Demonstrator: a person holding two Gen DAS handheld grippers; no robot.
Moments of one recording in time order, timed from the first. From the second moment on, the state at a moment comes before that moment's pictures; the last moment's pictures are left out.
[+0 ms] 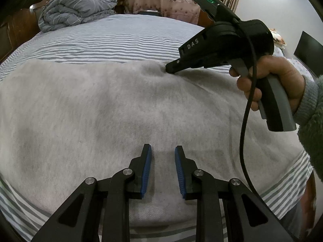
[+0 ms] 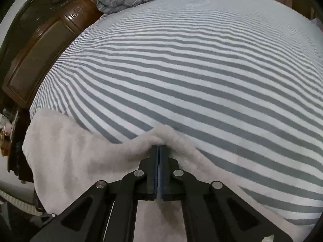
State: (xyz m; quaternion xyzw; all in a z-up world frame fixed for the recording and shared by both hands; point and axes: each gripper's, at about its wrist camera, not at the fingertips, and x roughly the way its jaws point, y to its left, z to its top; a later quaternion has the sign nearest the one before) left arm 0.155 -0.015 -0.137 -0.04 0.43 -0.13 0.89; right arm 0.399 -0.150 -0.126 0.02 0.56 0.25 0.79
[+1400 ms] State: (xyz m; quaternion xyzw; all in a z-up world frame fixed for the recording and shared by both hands) left arm 0.103 -0.245 -0.097 0.07 0.42 -0.26 0.86; right arm 0.064 -0.578 -0.148 0.54 0.32 -0.04 0.77
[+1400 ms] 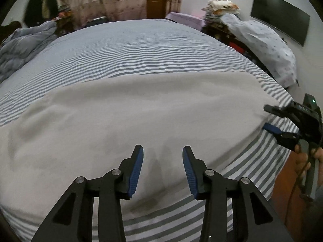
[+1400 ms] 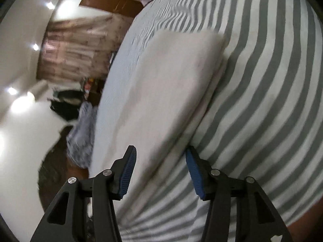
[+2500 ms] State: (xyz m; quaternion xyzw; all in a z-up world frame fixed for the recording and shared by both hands) left arm 0.099 -0.145 -0.087 -0.04 0.45 -0.22 0.86; right arm 0.169 -0.473 -0.012 0.39 0.32 0.09 0.86
